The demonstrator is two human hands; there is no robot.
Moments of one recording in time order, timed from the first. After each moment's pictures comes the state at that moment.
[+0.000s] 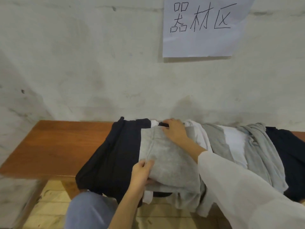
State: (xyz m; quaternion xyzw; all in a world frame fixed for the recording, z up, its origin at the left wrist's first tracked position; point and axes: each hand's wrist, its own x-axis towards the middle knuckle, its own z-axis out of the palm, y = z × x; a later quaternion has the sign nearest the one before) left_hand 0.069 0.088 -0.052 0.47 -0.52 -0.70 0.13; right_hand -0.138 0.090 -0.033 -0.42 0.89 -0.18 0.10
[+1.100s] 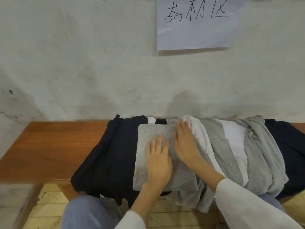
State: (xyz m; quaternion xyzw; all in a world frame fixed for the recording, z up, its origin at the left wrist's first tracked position) left_hand 0.010 0.107 -0.078 0.28 -0.93 -0.16 0.18; right_hand -0.109 0.155 -0.055 -0.38 0.89 -0.26 0.03
